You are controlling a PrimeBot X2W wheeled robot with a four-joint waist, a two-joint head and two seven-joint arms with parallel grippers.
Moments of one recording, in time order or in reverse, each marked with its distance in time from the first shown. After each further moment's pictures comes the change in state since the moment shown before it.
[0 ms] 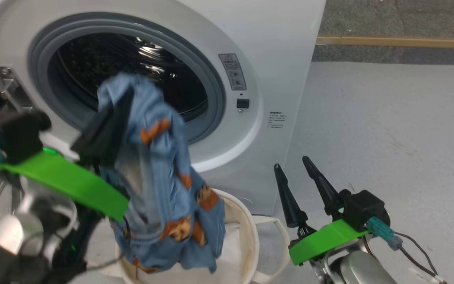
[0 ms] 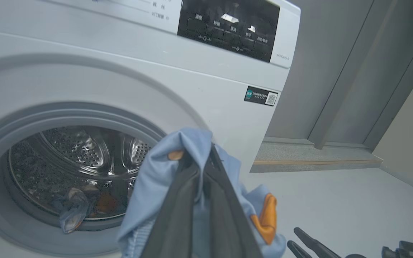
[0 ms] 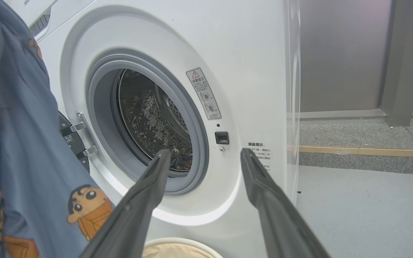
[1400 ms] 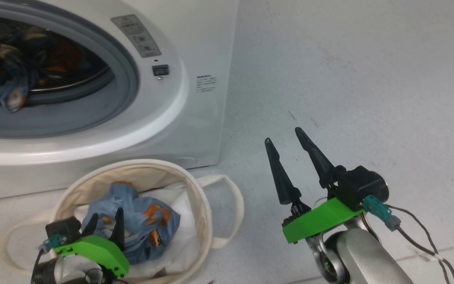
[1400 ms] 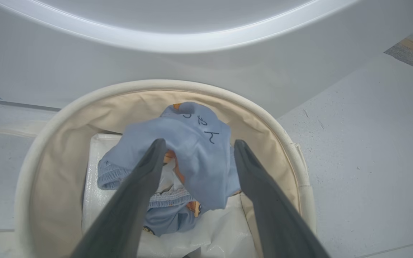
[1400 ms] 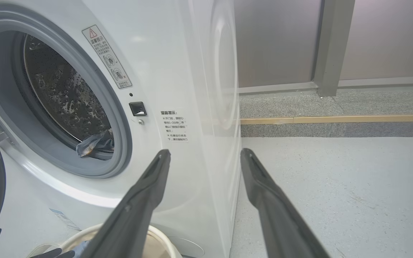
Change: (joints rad) left arm 0.010 -0.390 0.168 1.389 0.298 -0.351 -0.502; right arm -0.092 0.000 0.016 -0.057 -0.054 0.000 0.039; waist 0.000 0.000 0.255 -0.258
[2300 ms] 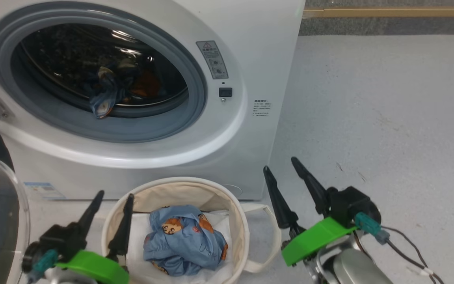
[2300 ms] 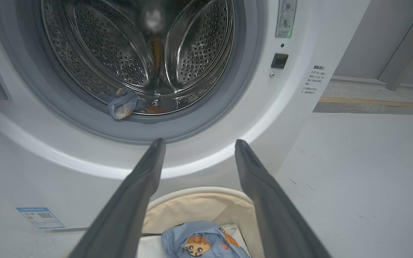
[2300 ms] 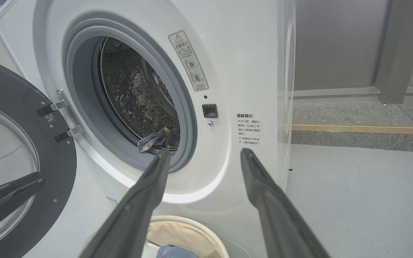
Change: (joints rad) left arm 0.275 0.130 -0.027 -0.676 0.175 0.038 0.003; right arm 0.056 0.000 0.024 0.084 0.043 0.000 -0.006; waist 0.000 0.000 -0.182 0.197
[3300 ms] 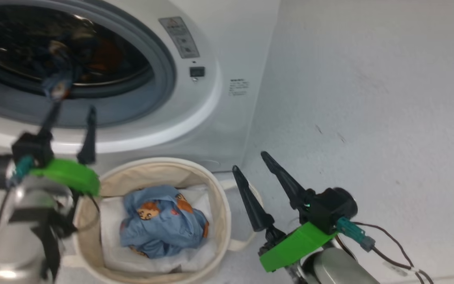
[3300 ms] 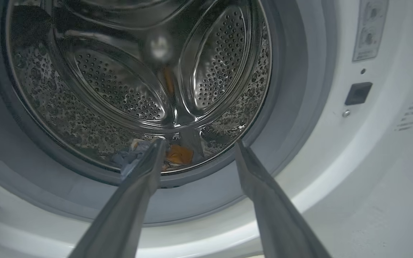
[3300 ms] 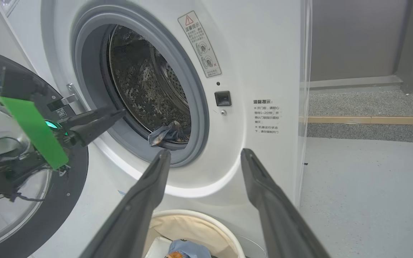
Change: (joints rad) left arm -0.398 0.043 0.012 0.202 0.096 0.101 0.034; right arm -0.034 -0.003 0.124 -0.070 0.008 0.000 -0.034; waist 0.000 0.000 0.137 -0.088
